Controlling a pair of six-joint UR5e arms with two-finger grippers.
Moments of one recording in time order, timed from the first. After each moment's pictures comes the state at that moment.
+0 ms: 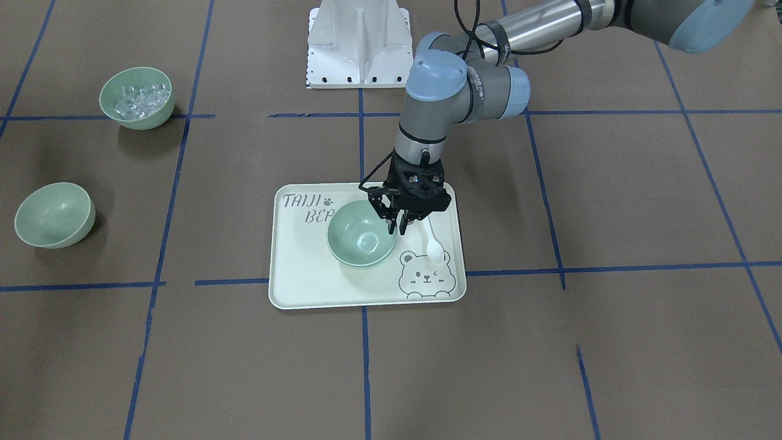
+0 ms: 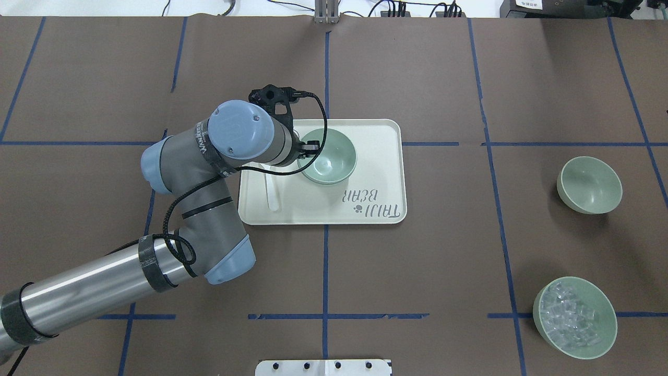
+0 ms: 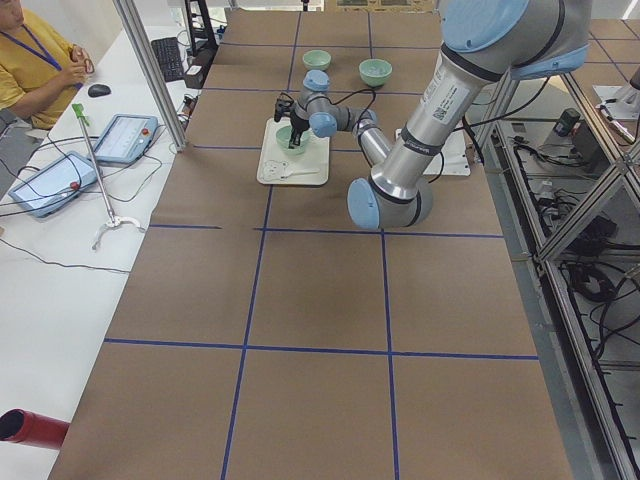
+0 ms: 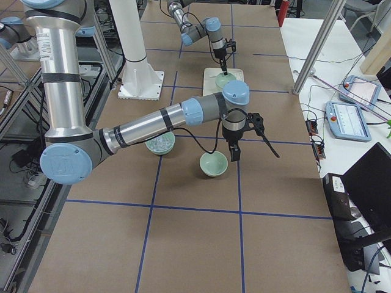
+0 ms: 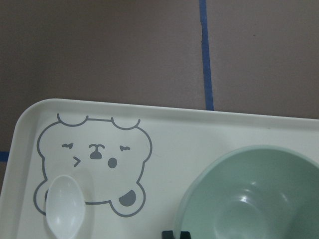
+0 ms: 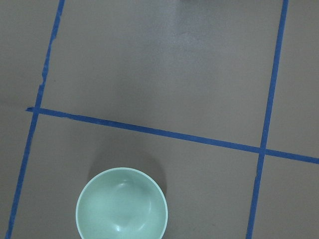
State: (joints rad) left arm -0.56 -2.31 -1.51 -1.91 -1.68 -1.24; right arm 1.41 -1.50 1.90 -1.69 2.31 0.14
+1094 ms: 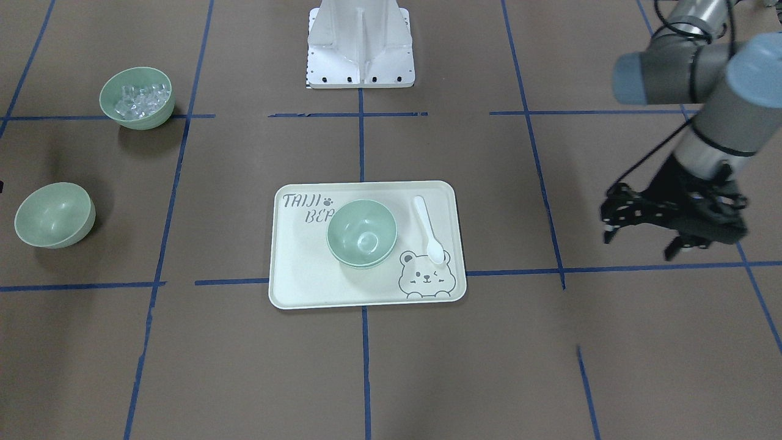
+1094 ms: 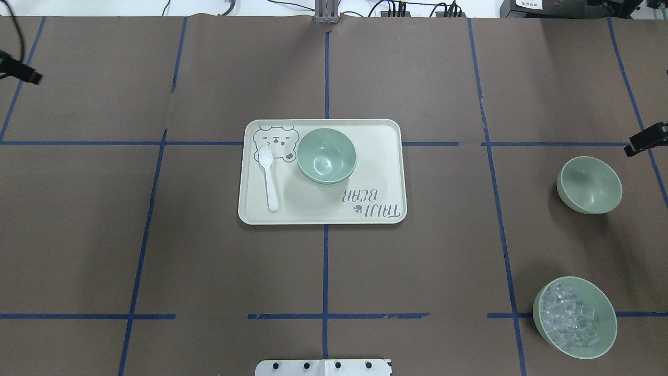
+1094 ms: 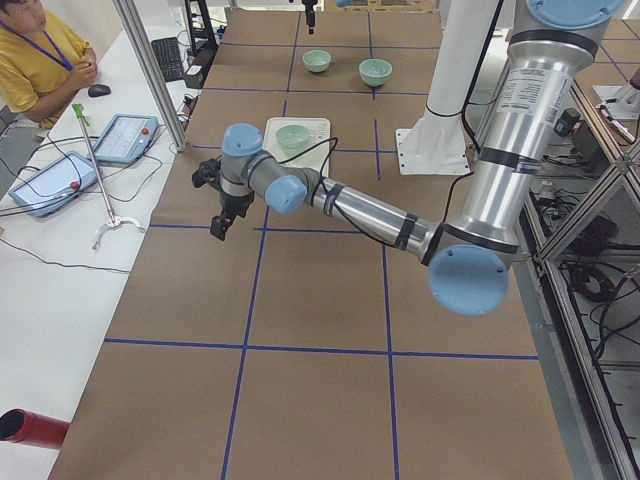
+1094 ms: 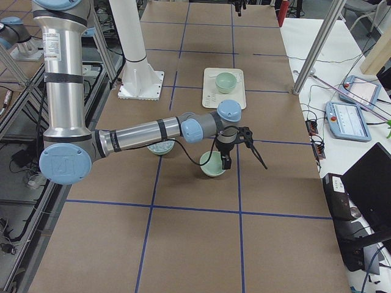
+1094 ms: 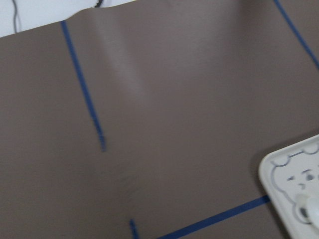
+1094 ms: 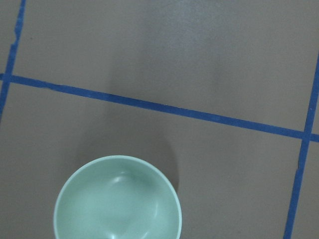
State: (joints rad) left arm -1.32 -1.77 -1.67 -1.85 -2.18 -0.11; right arm 1.25 -1.57 1.75 -1.40 2.28 0.29
